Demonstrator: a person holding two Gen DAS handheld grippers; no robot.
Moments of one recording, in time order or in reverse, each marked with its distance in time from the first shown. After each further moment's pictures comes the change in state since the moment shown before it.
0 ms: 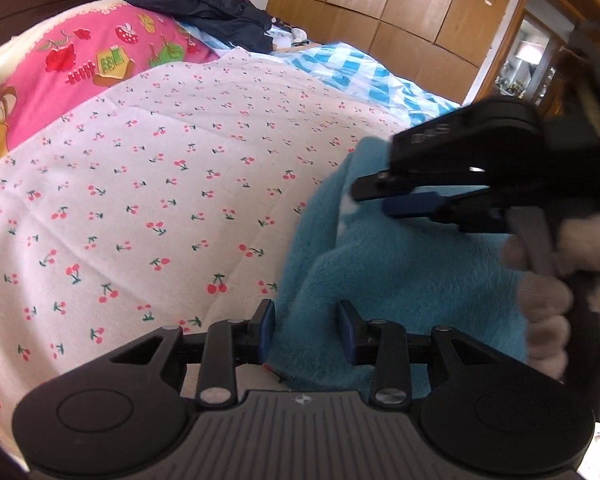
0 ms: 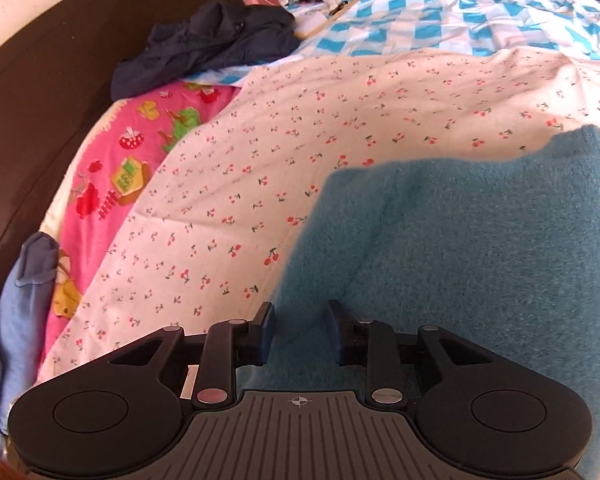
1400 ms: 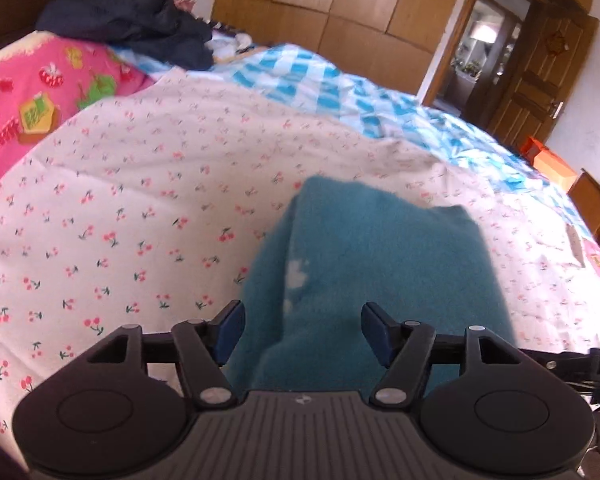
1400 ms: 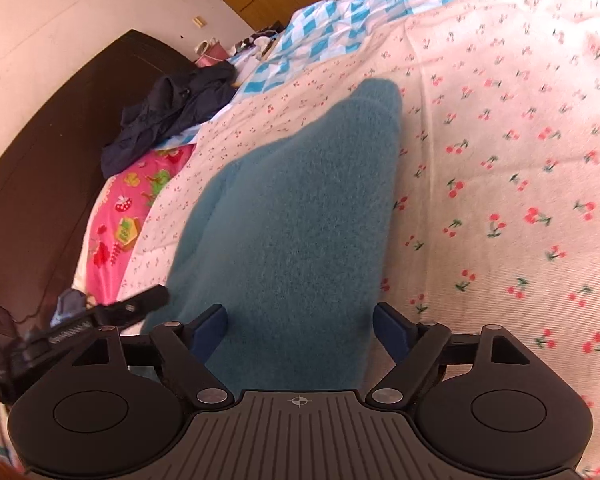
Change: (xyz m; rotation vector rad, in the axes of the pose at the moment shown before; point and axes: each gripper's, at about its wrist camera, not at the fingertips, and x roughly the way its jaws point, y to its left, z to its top) left arm 0.033 -0.023 0.057 0.114 0.023 -0.096; right arm -0.108 -0.143 -0.080 0.279 -0.095 0.129
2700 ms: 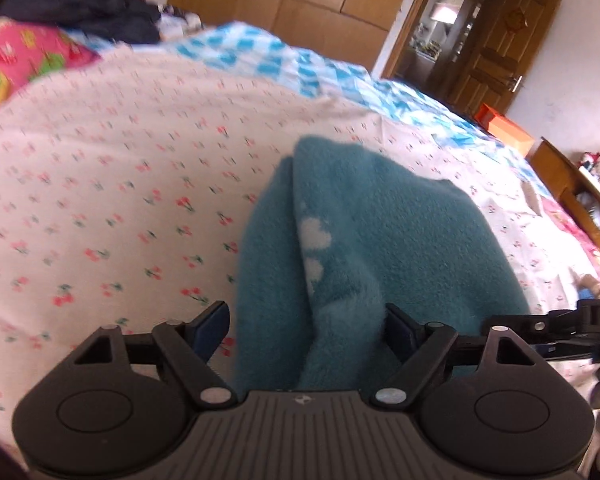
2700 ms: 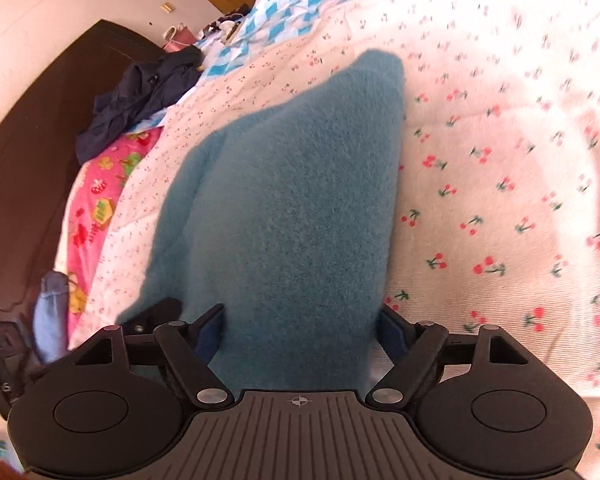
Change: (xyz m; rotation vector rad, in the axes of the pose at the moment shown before) left arm -0.023 -0.057 -0.063 0.079 0.011 -0.104; right arm -0.060 -0.025 -0.023 0.010 0.046 -0.116
